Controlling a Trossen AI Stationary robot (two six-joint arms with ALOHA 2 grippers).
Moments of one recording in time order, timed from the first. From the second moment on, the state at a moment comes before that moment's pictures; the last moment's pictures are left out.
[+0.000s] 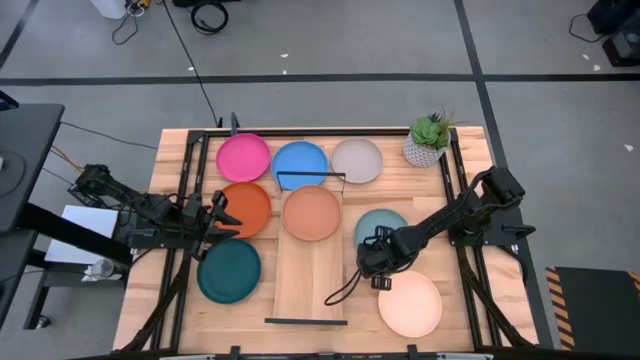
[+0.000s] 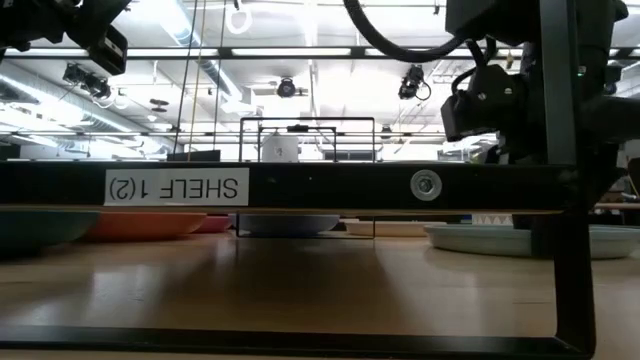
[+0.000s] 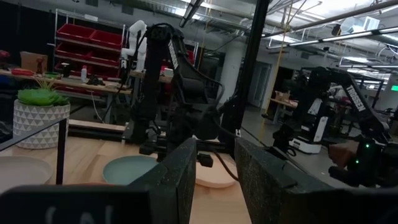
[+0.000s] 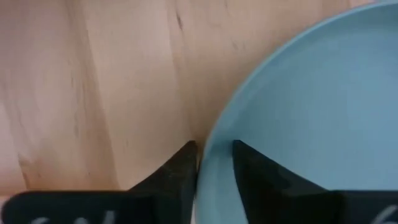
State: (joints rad) left arm -0.46 0.23 0.12 0.33 -0.32 -0.15; right arm 0.41 1.77 0.97 -0.62 0.11 0.55
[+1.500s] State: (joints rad) left arm -0.46 0.25 0.12 0.32 -0.32 -0.20; right arm 0.17 1.87 1.34 -0.55 0.18 -0.31
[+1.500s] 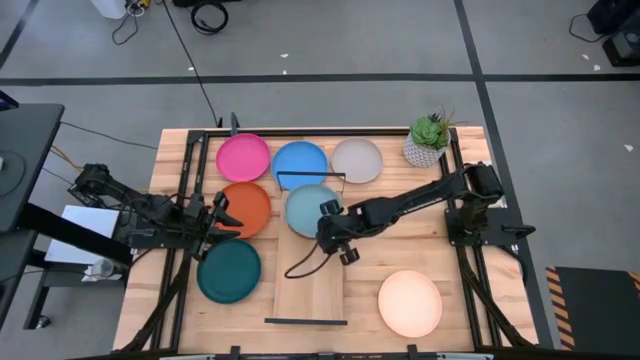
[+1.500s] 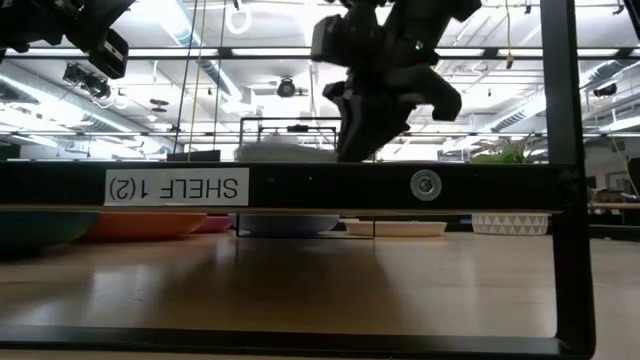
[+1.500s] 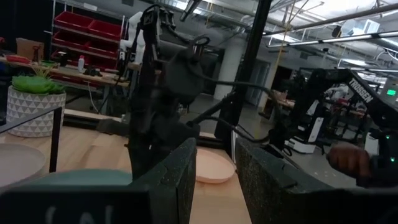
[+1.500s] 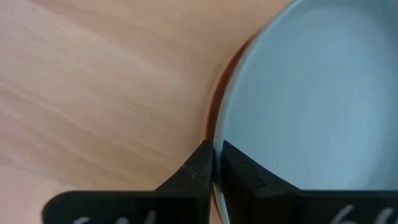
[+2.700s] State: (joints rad) left arm -0.46 0.25 0.12 0.32 -0.32 -0.23; right arm 0.20 1.75 1.31 -0.88 0.49 0.08
